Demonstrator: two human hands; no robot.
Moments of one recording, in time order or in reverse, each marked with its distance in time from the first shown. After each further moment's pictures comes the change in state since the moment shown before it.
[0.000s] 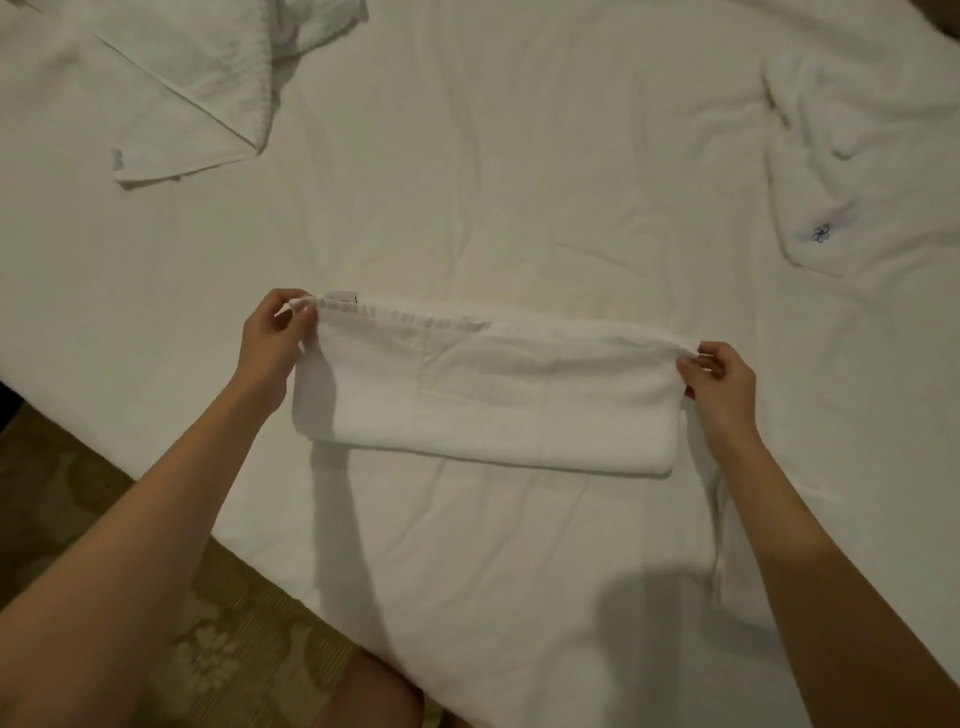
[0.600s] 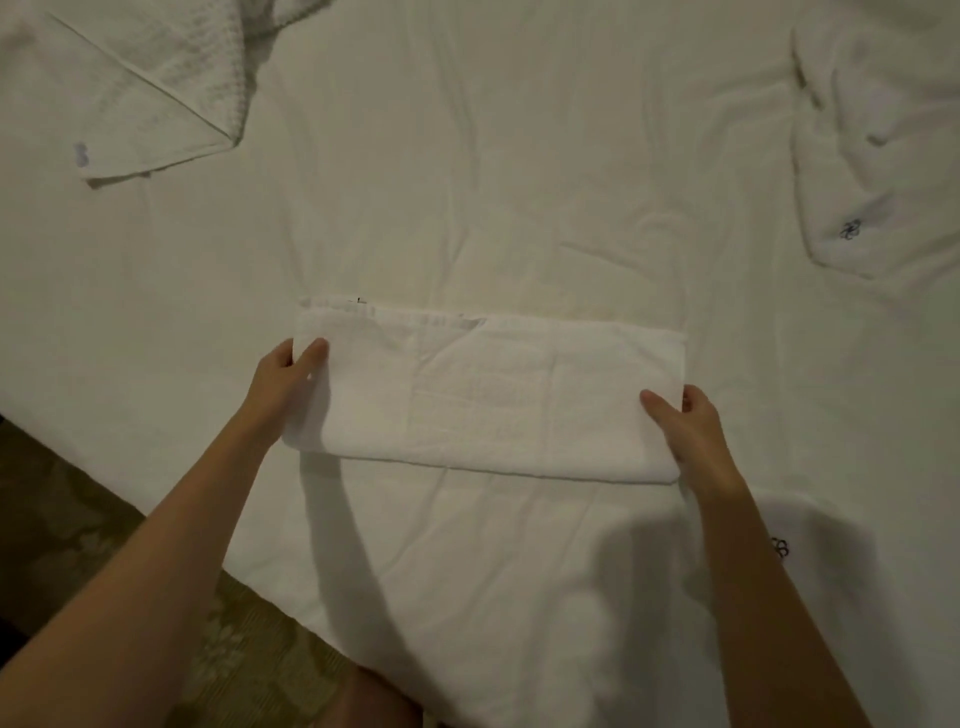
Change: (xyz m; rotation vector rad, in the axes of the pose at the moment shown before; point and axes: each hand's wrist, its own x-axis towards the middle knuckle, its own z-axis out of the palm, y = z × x) left_hand 0.009 -0.032 0.013 0.187 -0.059 -0.302; right_hand -0.012 0.015 0.022 -0.064 -0.152 0.315
